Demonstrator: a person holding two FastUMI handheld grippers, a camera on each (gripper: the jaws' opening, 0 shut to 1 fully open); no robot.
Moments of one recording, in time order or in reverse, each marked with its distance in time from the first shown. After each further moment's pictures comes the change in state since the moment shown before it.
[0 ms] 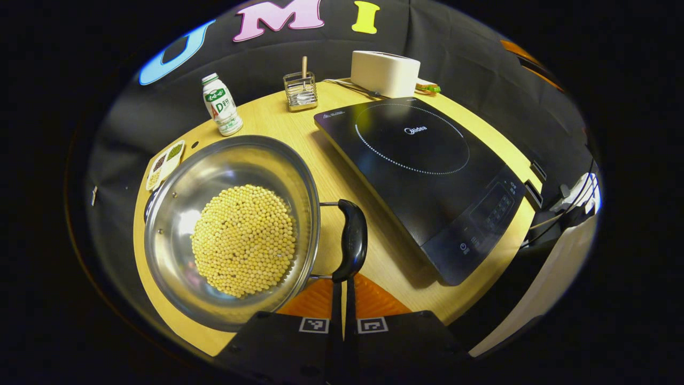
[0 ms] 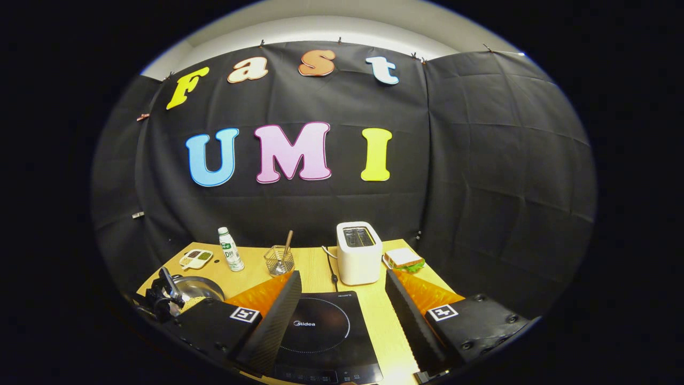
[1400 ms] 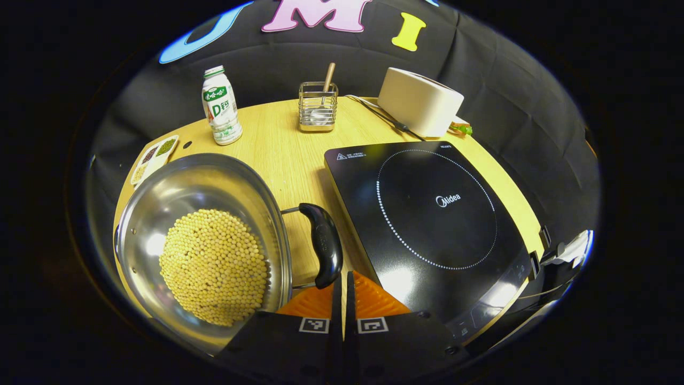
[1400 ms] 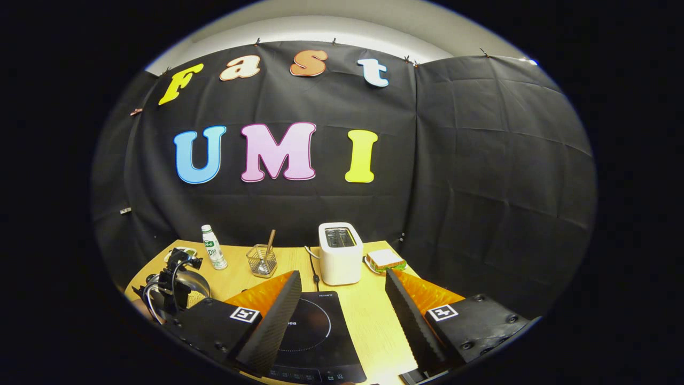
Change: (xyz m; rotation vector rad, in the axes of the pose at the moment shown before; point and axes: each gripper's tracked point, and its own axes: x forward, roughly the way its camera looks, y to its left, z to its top) left arm 0.063 0.011 0.094 -0.202 -0.094 -0.023; right arm -0.006 -0.025 -0.001 -0.028 0.004 -0.079
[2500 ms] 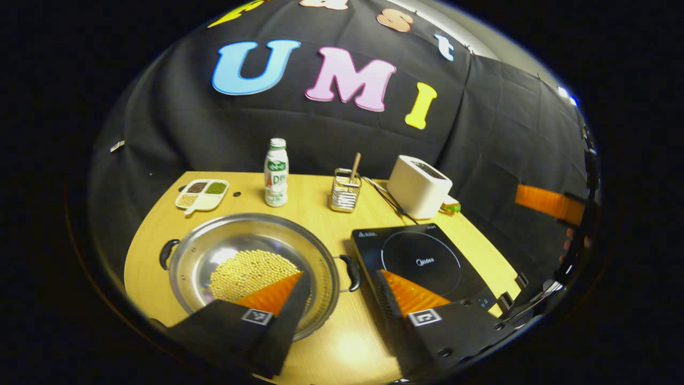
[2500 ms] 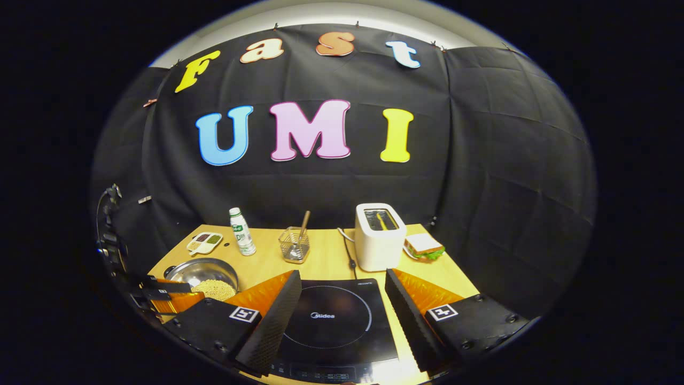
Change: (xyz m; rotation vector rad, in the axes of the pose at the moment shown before) left arm -0.155 0.053 0.048 -0.130 -0.470 0.038; right arm 0.022 0.095 -0.029 -0.017 0.132 0.173
